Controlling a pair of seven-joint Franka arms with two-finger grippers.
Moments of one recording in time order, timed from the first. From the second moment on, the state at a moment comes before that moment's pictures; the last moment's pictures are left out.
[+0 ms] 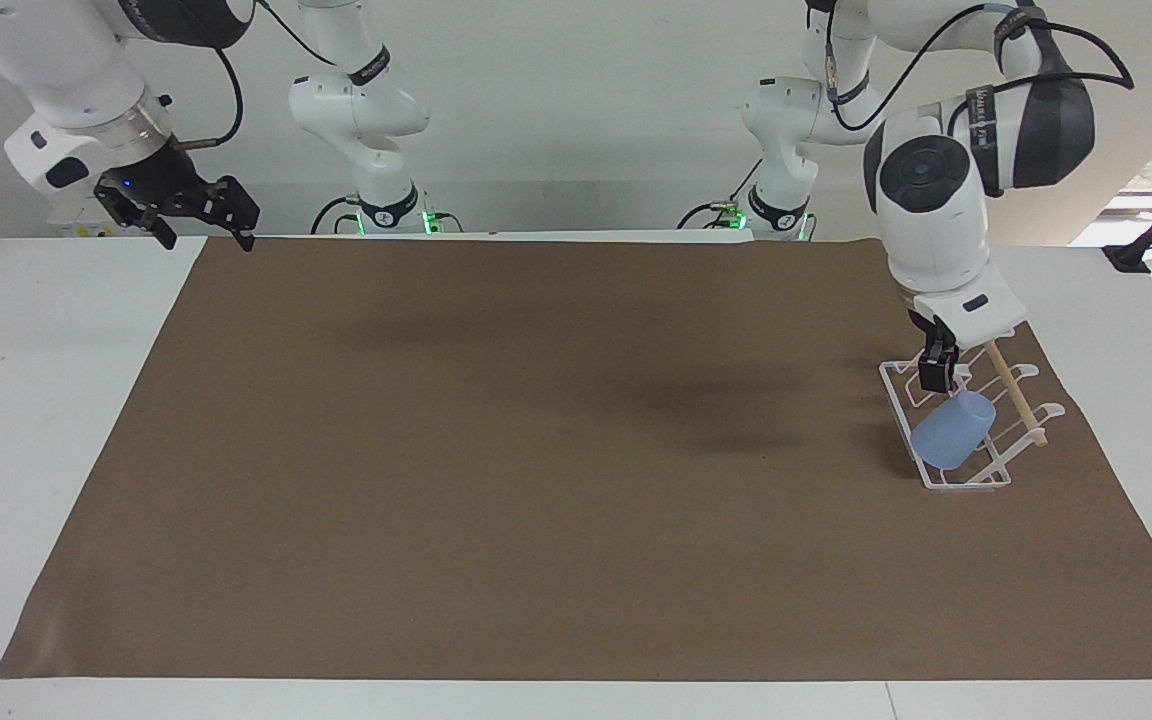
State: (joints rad) left arm -0.24 0.16 -0.02 -1.62 0.42 1.67 -1.14; right arm -0.02 -0.06 -0.09 -1.60 -0.03 1.41 -0.07
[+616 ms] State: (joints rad) left arm -0.05 0.01 -0.01 -1.61 0.00 1.60 -0.26; right arm -0.02 -0.06 -0.09 -1.60 -0.03 1.41 -0.07
